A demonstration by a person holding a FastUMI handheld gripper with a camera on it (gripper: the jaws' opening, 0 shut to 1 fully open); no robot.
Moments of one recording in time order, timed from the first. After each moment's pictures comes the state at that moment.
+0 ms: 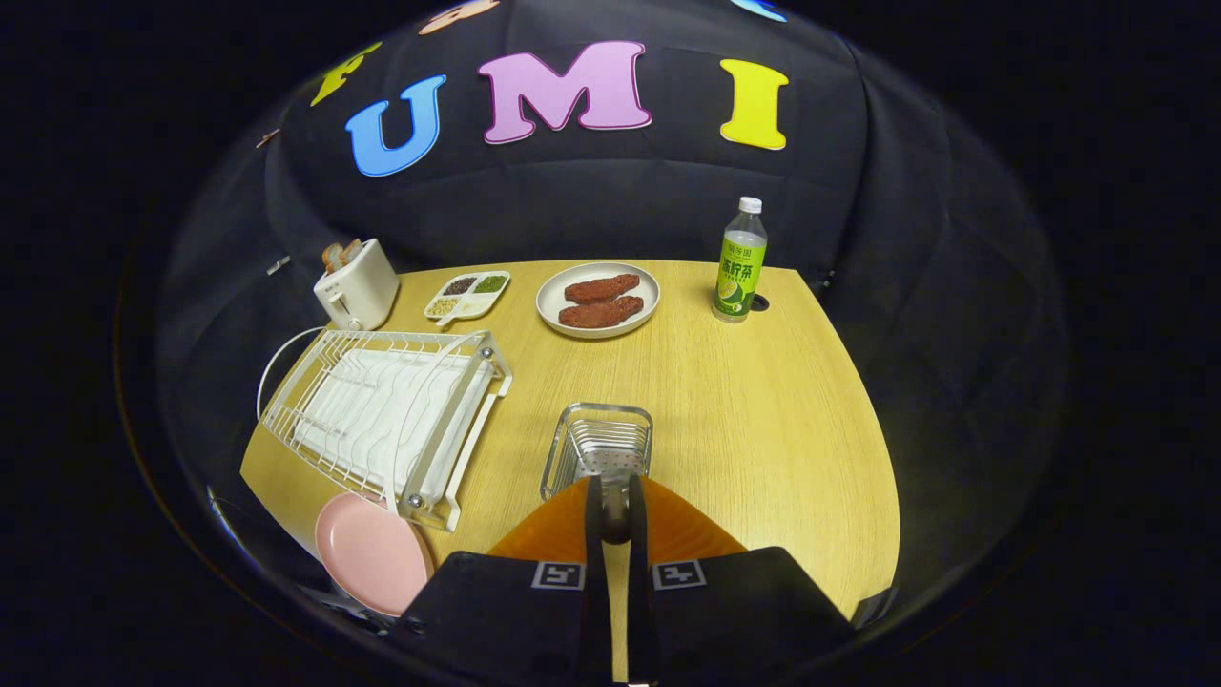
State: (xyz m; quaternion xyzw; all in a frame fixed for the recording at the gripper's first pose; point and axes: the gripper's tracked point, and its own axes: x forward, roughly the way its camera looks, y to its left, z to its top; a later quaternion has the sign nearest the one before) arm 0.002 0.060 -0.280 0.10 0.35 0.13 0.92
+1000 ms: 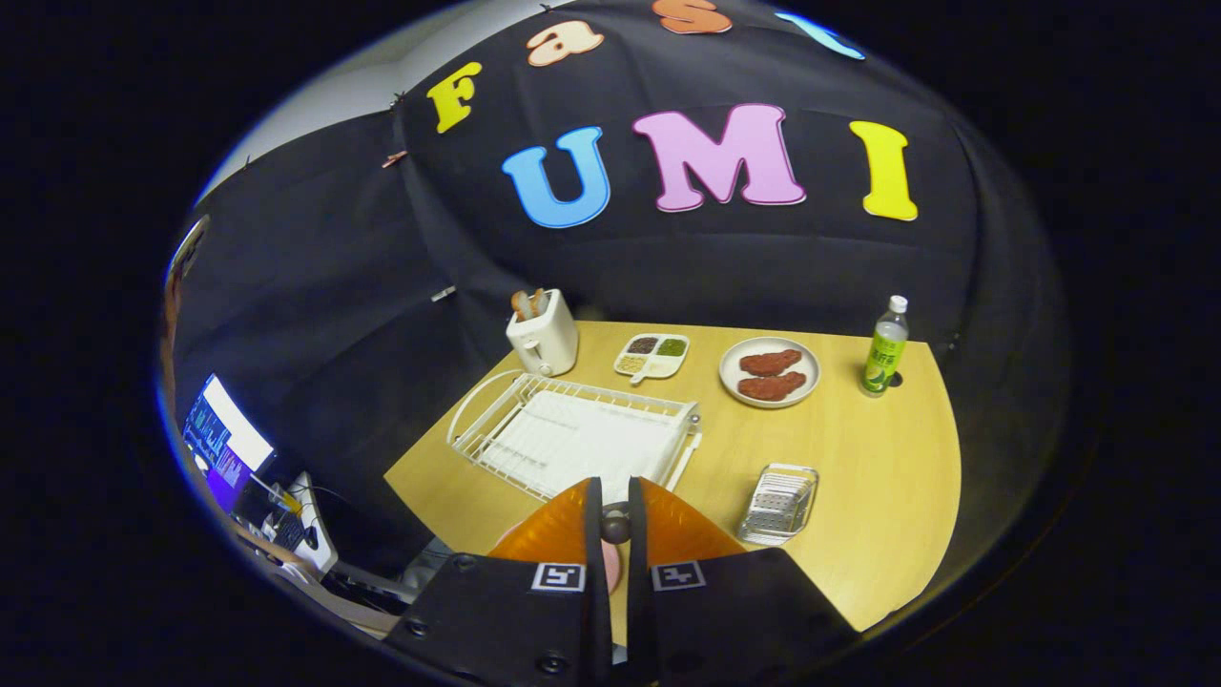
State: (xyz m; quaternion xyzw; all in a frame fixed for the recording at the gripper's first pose) arm -0.091 0.169 -0.115 0.14 0.27 0.36 0.88
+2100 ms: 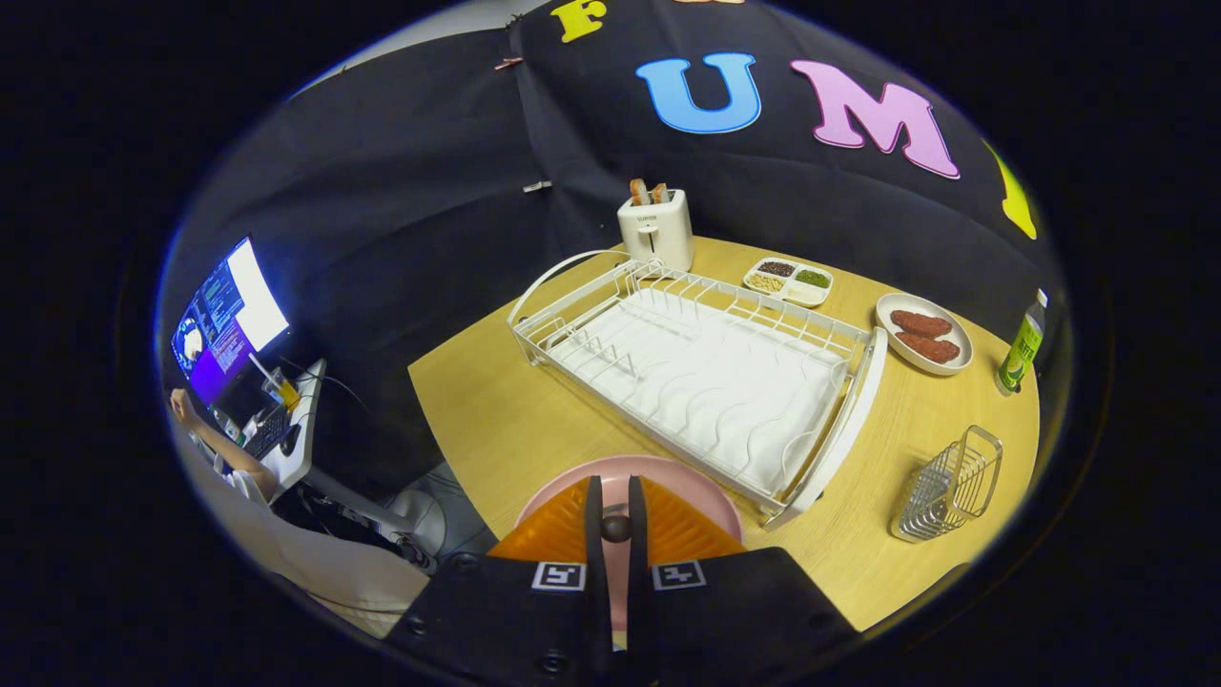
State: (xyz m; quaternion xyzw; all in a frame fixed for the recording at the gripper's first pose) arm -0.147 0.330 -0.232 0.04 0.28 0.47 0.84
